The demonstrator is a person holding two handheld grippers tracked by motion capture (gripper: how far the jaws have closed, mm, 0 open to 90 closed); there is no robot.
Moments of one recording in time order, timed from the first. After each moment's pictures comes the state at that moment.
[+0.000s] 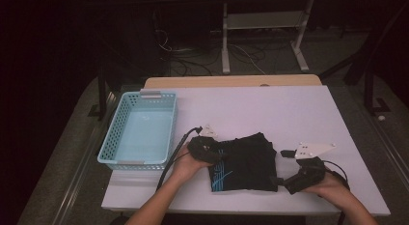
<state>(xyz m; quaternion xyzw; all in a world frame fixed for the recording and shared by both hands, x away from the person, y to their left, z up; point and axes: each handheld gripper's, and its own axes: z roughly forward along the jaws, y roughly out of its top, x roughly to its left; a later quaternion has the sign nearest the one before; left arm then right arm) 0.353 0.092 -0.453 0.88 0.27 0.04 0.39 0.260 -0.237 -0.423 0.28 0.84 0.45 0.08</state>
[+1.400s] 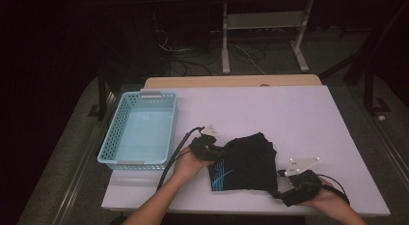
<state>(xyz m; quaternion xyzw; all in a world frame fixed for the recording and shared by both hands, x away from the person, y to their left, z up) 0.354 0.087 -0.449 0.88 0.26 0.00 0.38 0.237 -0.224 -0.451 0.28 0.90 0.34 0.08</state>
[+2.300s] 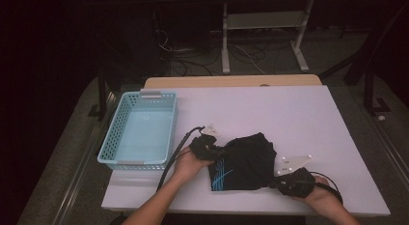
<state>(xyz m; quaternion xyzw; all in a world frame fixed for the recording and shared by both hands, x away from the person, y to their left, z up) 0.354 0.087 -0.446 0.88 0.26 0.00 0.39 0.241 -0.207 -0.442 0.25 0.91 0.33 0.07</state>
